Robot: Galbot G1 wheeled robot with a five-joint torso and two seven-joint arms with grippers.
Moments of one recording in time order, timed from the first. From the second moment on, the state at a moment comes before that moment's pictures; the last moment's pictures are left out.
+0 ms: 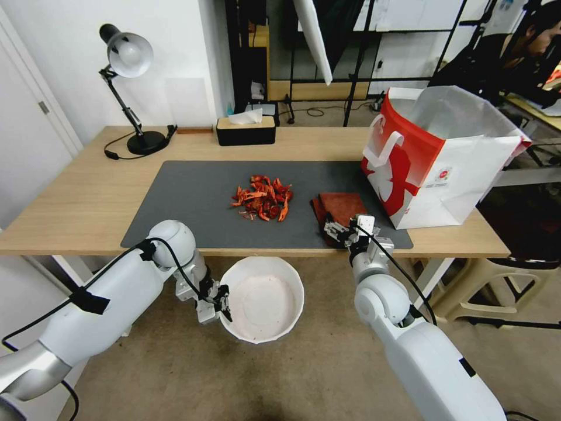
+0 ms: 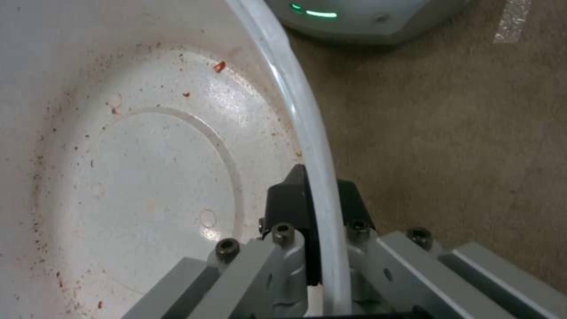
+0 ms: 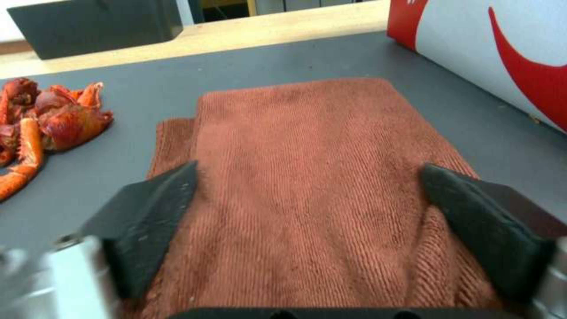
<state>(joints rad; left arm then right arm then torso) 0.58 -0.89 0.17 -1.53 0.38 -0.78 1.53 -1.02 1.20 0.13 1.79 0.55 -0.23 0.47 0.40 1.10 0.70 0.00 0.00</state>
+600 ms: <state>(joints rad) 0.58 -0.90 0.17 -1.52 0.36 -0.77 1.53 -1.03 1.18 0.12 1.80 0.56 -0.26 0.48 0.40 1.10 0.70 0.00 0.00</state>
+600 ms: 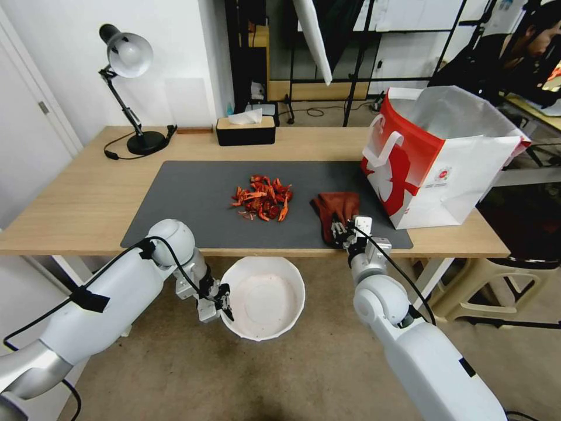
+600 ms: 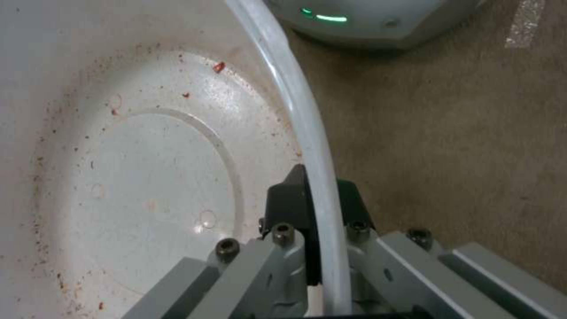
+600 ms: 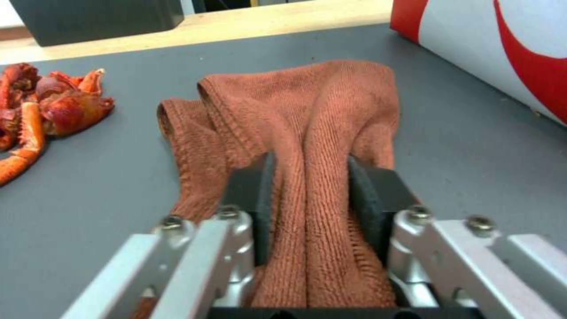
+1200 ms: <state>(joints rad) 0.58 -0.90 0.16 -1.52 0.35 -0.77 1.53 -1.01 1.14 0.13 1.87 0.61 -0.21 0.47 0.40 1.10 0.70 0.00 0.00</state>
